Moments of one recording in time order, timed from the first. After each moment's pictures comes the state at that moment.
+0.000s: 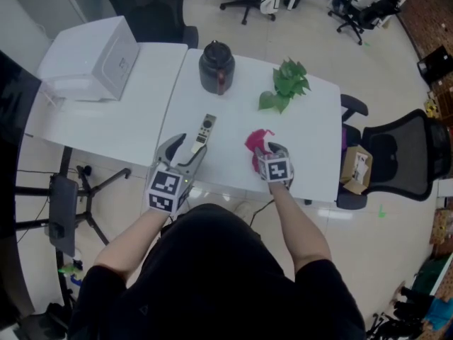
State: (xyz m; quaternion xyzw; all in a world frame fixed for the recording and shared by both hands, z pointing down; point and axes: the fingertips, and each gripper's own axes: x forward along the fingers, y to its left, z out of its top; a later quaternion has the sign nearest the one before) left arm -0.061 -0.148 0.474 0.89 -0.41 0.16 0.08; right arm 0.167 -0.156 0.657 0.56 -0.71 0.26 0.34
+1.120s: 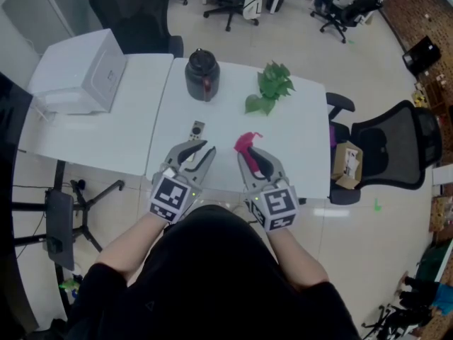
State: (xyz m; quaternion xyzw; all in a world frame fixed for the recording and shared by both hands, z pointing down) left arm 0.004 -0.121 0.416 0.95 -0.30 0.13 0.00; right arm 0.075 -0.092 0.417 0.55 -0.82 0.09 0.12
